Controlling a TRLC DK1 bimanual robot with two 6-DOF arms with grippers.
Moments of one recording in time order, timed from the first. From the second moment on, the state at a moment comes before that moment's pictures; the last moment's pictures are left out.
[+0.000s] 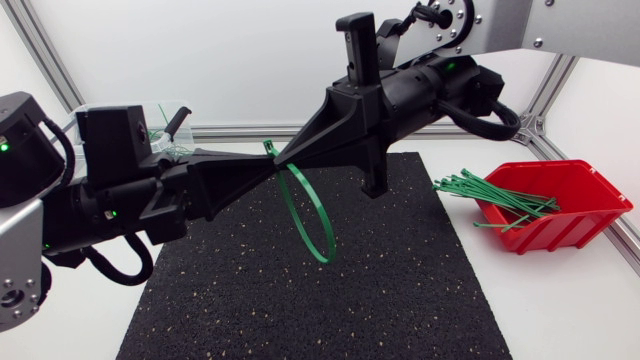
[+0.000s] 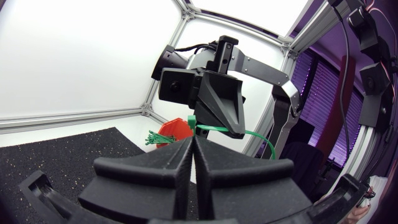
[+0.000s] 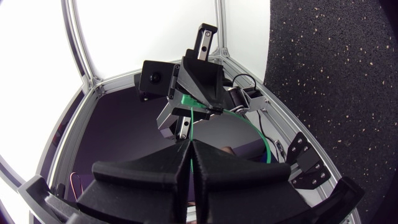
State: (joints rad) left arm -0.45 1.06 0.55 0.53 0.78 -0.43; right arm 0.51 1.80 1.63 -1.34 -1.43 0.27
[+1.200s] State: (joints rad) left arm -0.46 1.06 0.54 0.53 0.78 -0.43; right arm 0.51 1.81 1.64 -1.34 -1.43 0.27
